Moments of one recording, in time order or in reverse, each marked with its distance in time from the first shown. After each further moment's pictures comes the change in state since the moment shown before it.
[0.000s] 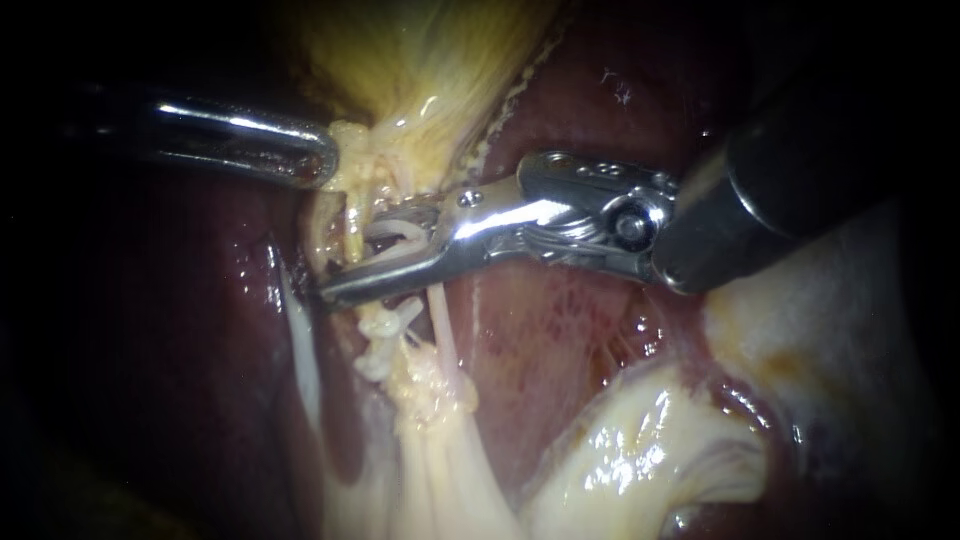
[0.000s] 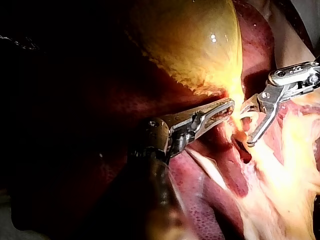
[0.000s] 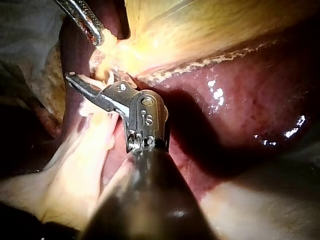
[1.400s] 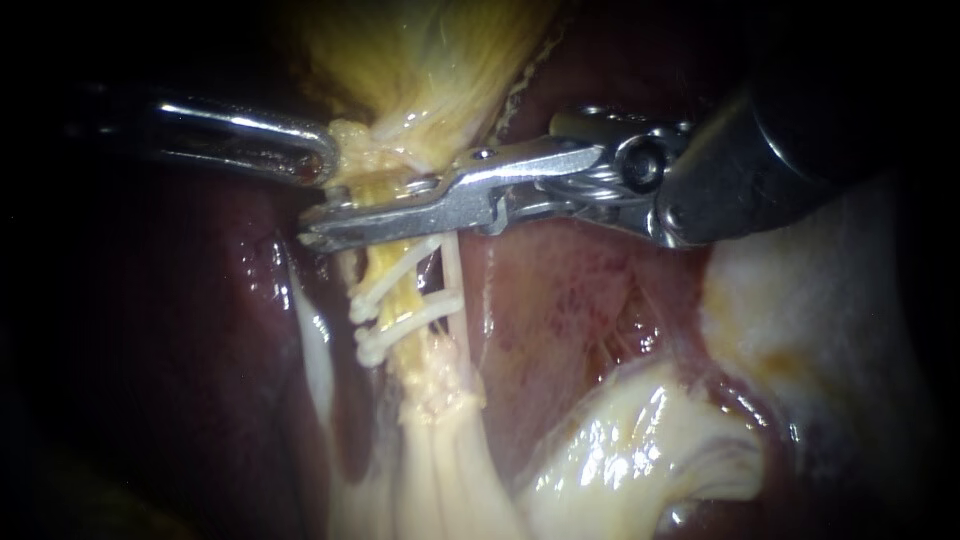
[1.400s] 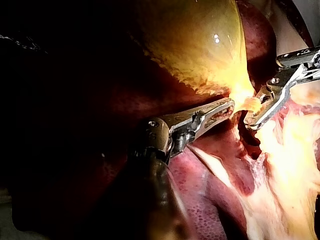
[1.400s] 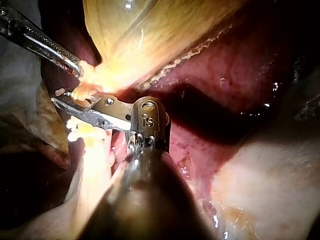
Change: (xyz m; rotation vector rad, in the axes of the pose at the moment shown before) right arm 0.003 -0.001 -0.003 0.007 0.088 0.226; left arm 0.000 0.001 0.000 0.002 0.000 0.003
